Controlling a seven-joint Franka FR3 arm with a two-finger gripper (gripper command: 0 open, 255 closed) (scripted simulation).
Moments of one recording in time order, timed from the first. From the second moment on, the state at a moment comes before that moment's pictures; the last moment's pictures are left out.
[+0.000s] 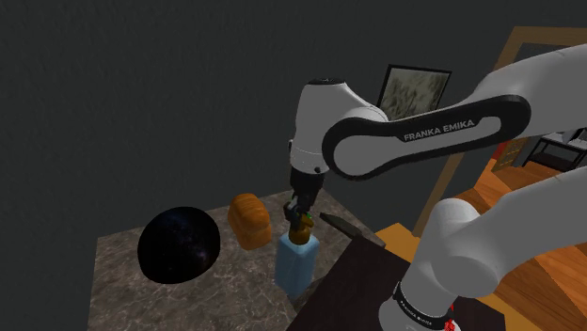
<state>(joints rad) 0.15 -0.65 0.24 -2.67 0.15 2.05 0.18</state>
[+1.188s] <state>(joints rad) 0.13 -0.70 0.19 -2.49 0.11 1.81 0.16</state>
